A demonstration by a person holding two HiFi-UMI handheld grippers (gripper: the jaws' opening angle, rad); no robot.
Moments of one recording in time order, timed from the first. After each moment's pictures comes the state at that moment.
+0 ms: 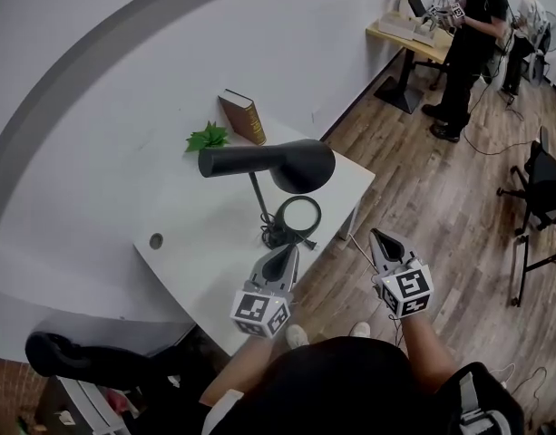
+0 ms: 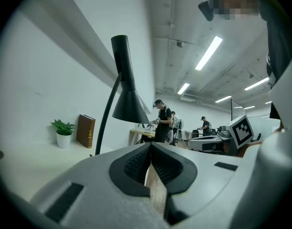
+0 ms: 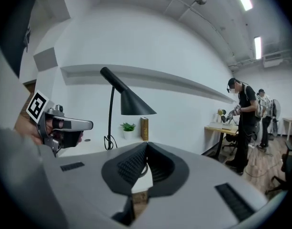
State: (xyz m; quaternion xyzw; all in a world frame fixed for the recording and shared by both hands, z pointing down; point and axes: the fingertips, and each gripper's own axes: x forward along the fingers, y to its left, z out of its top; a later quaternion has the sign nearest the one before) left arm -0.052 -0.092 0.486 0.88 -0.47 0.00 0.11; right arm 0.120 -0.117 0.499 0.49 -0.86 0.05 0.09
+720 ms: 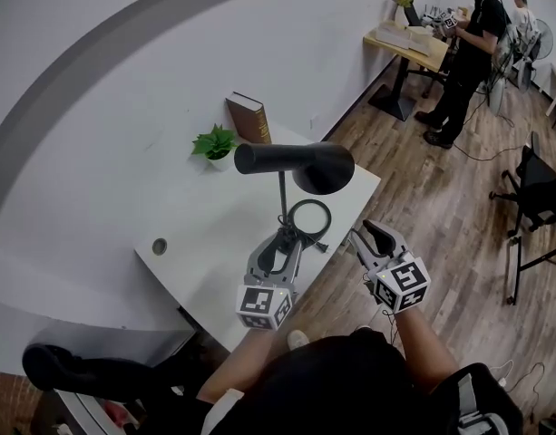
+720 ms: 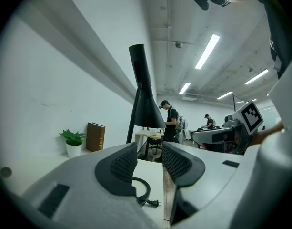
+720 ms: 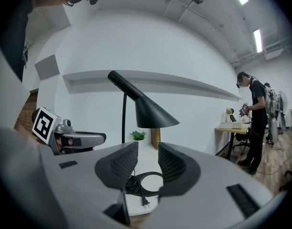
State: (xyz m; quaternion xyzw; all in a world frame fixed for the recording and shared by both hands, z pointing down) left arm -0.113 -0.115 0.484 0.87 -0.49 0.01 0.07; right arm 0.035 -0.124 0.476 0.47 -0.88 0.06 0.05
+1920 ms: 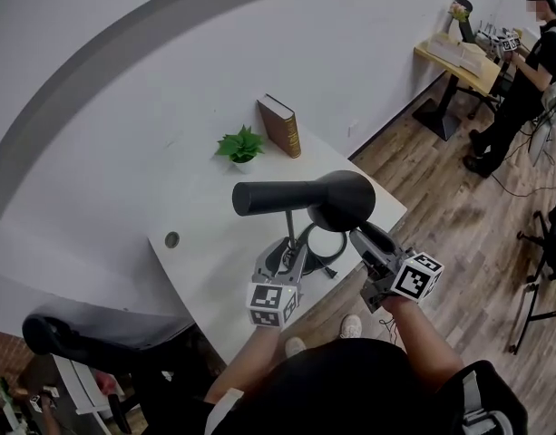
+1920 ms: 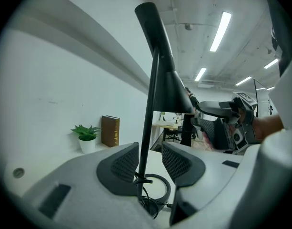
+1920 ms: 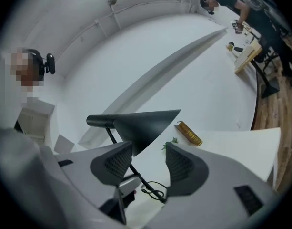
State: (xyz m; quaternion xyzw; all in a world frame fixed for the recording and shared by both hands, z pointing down) left arm -0.116 -0.192 0.518 0.81 -0.57 0.07 0.09; right arm 0.018 -0.225 0.467 0.26 -0.89 0.34 -0.16
